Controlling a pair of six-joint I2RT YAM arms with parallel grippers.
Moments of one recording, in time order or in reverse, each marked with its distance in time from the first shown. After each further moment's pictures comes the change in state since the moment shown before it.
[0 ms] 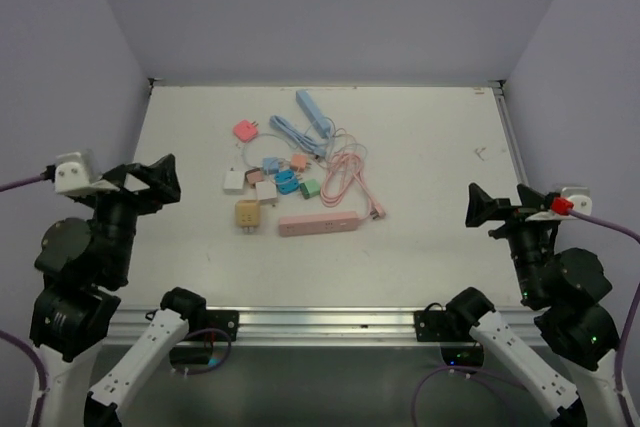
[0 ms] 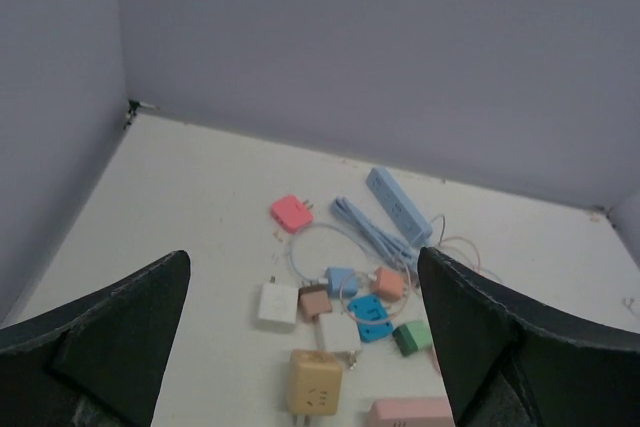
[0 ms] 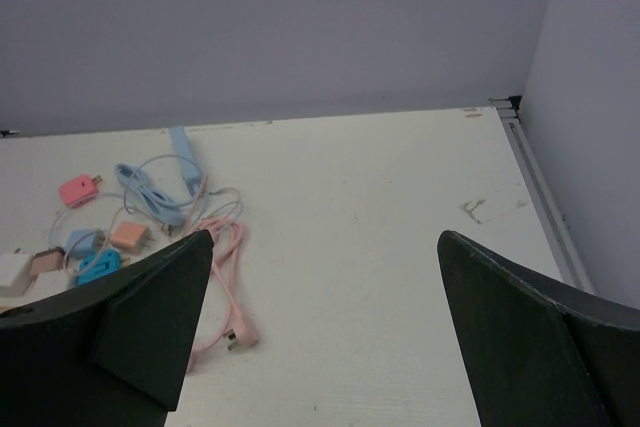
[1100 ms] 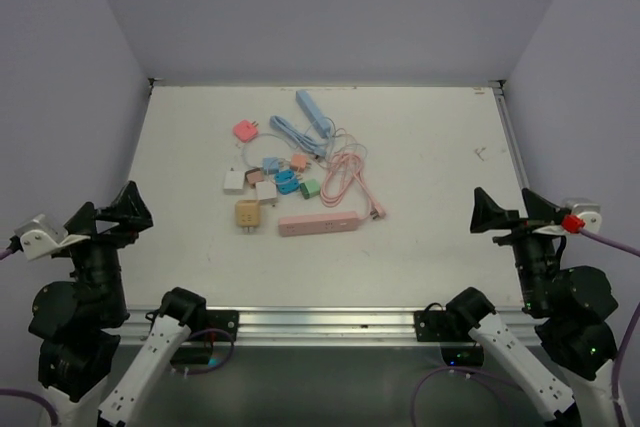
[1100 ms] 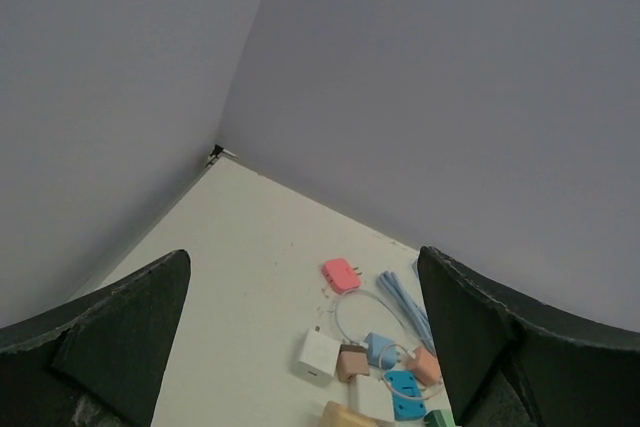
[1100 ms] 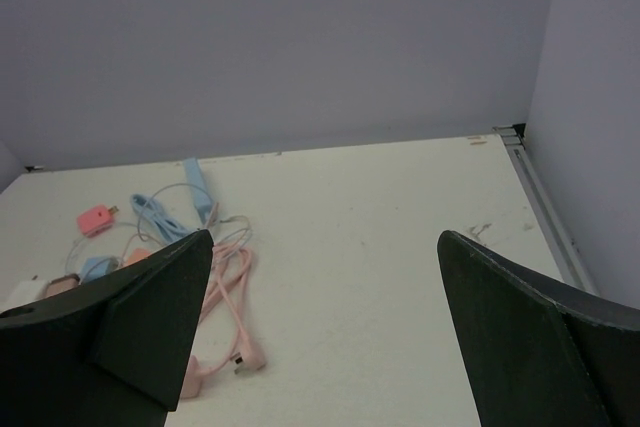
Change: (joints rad) left arm 0.003 -0.381 -0.214 0.103 -0.275 0.003; right arm 0.000 -0.119 -0.060 0.062 -0.002 -0.024
